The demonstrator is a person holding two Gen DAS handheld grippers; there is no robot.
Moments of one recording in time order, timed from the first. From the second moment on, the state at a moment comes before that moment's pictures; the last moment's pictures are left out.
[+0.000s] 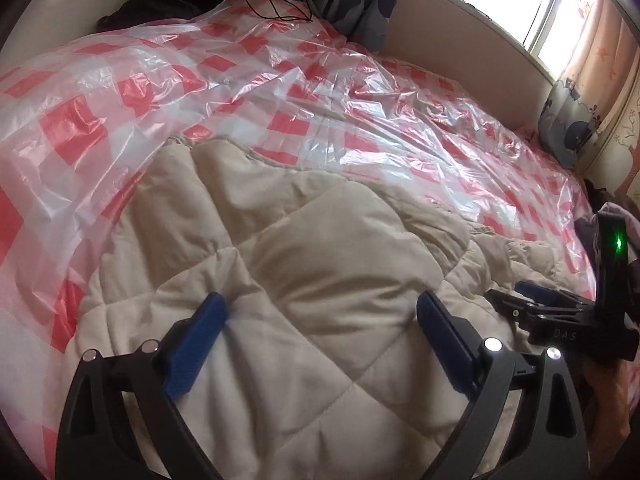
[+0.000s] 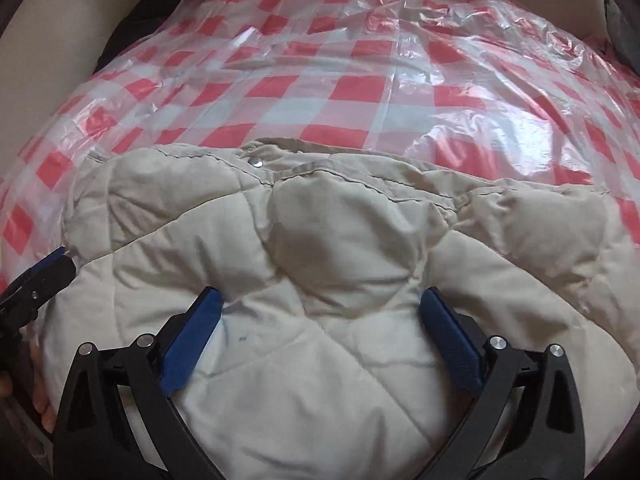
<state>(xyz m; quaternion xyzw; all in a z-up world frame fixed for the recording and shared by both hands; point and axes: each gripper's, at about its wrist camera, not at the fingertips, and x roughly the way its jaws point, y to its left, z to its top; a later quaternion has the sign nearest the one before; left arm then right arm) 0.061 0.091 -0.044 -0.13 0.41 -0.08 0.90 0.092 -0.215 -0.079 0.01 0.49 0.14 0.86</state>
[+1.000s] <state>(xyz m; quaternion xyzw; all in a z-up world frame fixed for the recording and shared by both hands) -0.117 0.210 -0.069 -0.45 0.45 -0.18 0.75 -0.086 -0.089 -0.067 -0.17 0.43 0.24 0.85</state>
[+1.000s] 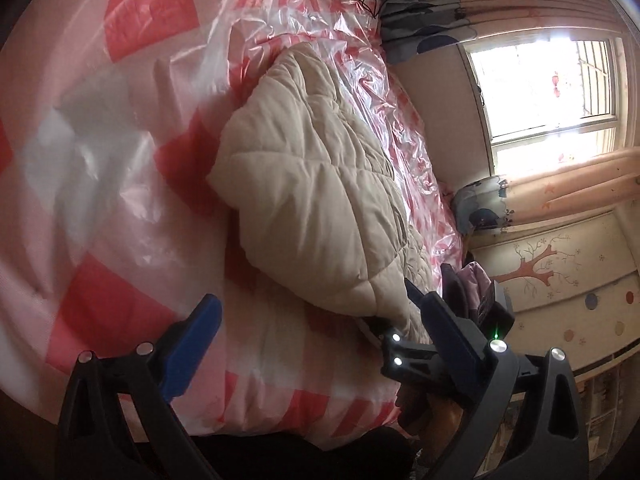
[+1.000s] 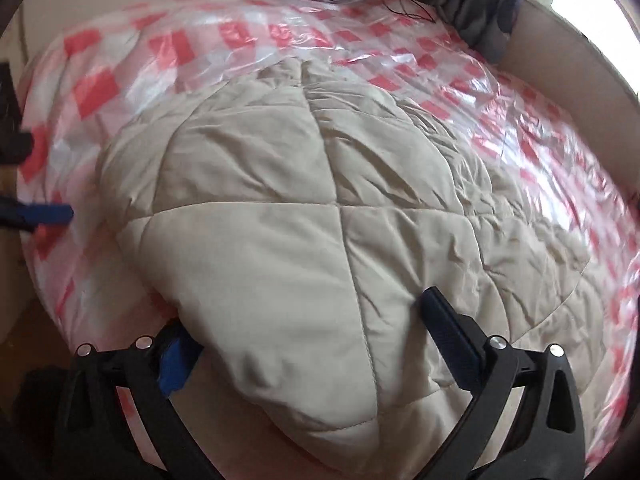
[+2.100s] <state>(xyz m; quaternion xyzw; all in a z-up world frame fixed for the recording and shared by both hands) -0.072 0.149 -0.084 -0.42 0.33 -0.11 0.84 0.077 -0.218 -0.043 -0.05 0.46 0.10 0.88</state>
